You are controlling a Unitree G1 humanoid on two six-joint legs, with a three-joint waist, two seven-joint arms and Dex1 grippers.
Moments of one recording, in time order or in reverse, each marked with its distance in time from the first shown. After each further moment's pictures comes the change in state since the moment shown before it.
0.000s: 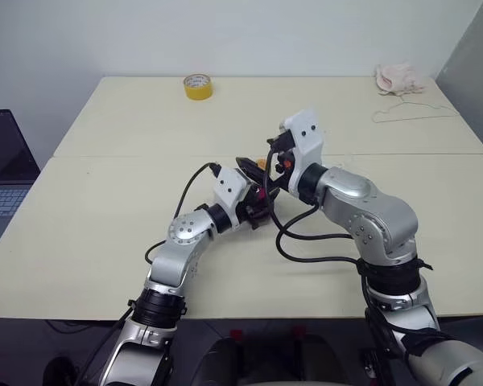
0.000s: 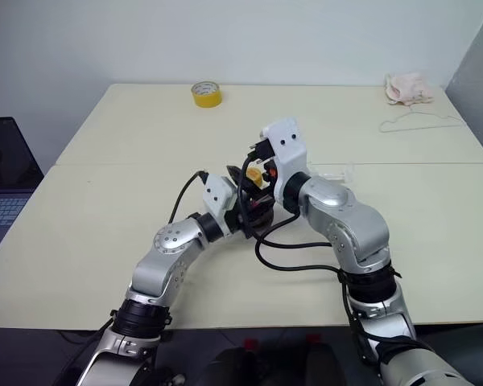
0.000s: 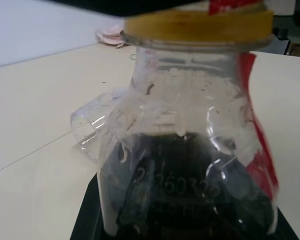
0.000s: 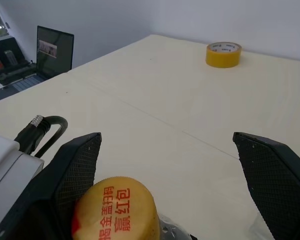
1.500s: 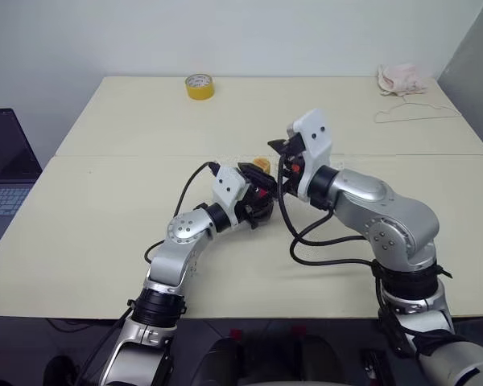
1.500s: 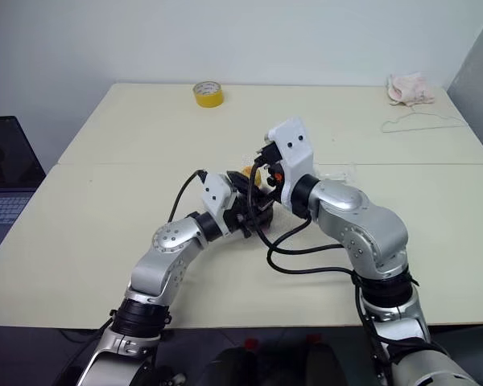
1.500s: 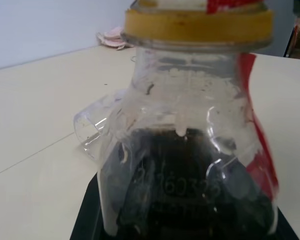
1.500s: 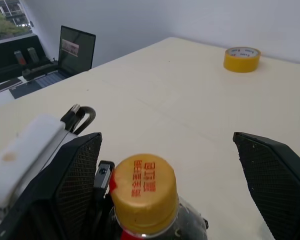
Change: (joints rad) left arm -0.002 -0.003 0.015 0.000 -0.001 0.000 -0.015; right arm -0.009 -0.066 -0.007 -0.079 0.112 0.038 0.015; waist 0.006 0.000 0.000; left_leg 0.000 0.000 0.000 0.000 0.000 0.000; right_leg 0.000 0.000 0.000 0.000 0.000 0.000
